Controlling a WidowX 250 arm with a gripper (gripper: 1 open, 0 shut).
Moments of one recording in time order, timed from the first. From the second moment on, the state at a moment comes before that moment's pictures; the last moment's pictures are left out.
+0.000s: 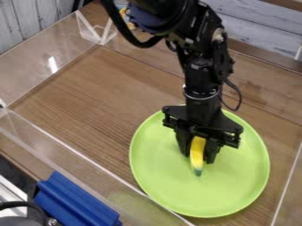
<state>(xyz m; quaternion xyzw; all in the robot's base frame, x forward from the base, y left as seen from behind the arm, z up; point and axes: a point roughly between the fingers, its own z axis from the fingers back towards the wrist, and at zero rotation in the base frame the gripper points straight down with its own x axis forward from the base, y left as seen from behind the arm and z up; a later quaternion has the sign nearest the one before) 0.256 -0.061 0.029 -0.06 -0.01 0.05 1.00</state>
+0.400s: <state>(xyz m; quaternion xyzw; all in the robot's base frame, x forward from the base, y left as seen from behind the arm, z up) 0.253 -0.058 0.034 -0.05 0.02 0.04 1.00</state>
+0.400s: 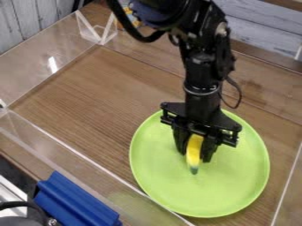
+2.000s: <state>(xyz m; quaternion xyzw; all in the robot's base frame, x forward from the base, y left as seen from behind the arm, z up) 0.295 -0.016 0.135 -0.03 0.01 -0.01 1.00</state>
